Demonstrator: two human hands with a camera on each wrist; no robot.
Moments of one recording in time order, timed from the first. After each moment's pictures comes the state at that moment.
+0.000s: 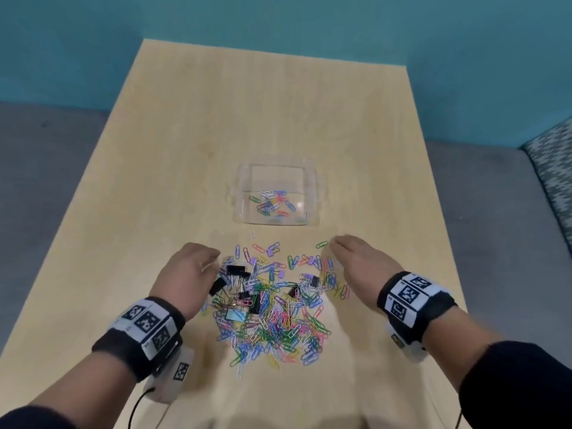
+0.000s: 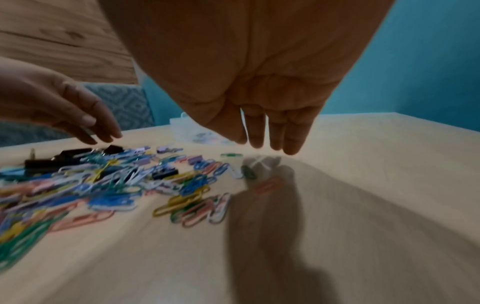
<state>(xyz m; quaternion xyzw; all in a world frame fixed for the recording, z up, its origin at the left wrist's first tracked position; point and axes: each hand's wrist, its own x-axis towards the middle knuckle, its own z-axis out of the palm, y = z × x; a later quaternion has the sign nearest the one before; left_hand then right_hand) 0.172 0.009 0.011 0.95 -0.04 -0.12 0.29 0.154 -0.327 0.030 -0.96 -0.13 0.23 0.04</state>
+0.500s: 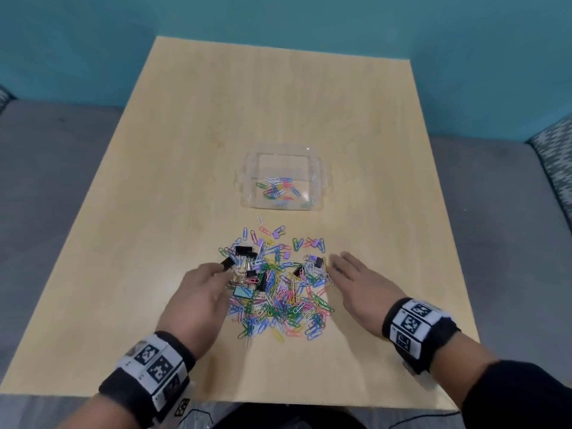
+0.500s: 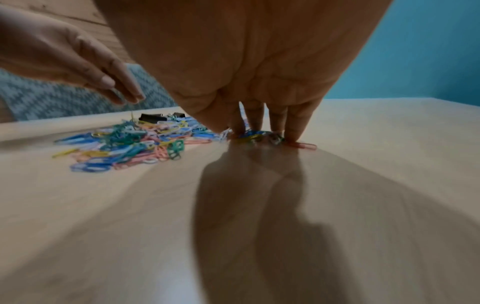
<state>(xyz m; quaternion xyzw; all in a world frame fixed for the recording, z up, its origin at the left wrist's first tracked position) 0.086 0.009 0.018 0.96 -0.12 -0.08 0.24 0.084 -0.320 0.005 -0.95 -0.24 0.21 0.00</state>
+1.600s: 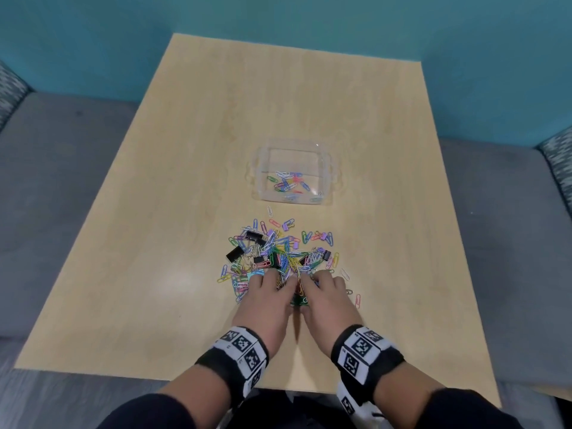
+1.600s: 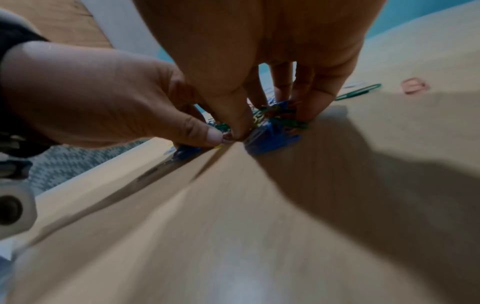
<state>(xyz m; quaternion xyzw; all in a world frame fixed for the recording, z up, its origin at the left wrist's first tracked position) 0.055 -0.075 -0.001 0.96 -0.17 -0.18 0.12 0.044 -0.224 0.004 -0.97 -0.06 0.19 0.15</state>
